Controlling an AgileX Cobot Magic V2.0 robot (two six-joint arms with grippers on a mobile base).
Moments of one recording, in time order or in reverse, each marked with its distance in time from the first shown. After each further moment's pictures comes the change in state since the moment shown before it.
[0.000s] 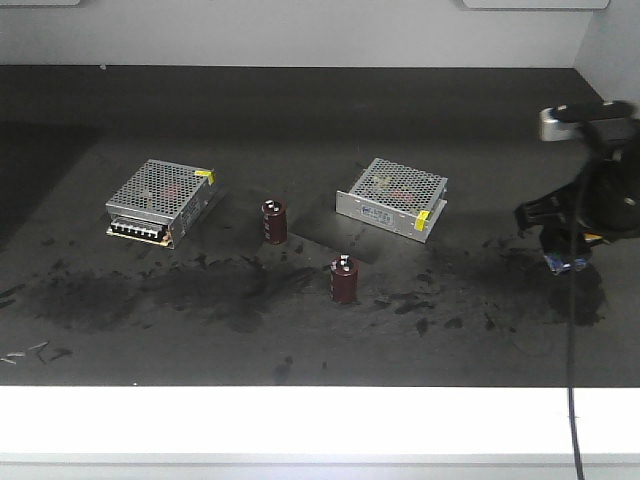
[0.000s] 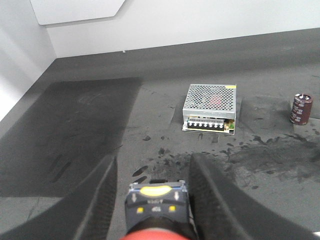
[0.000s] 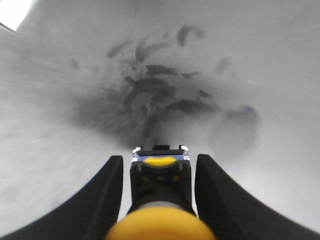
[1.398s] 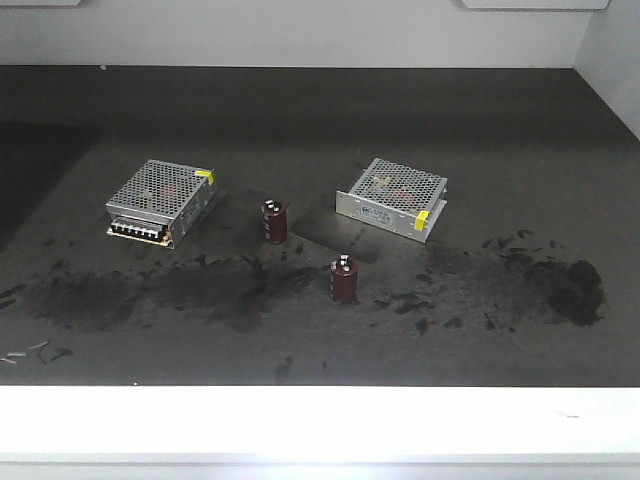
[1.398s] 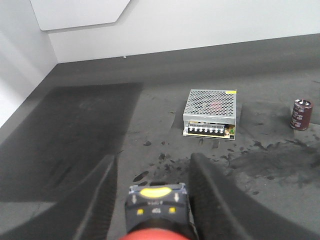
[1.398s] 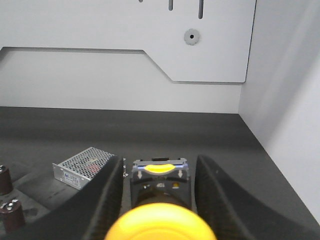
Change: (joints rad) left arm 0.000 0.000 0.000 0.000 -0.018 0.000; right arm 0.000 -1.361 0.735 0.000 -0.523 0.061
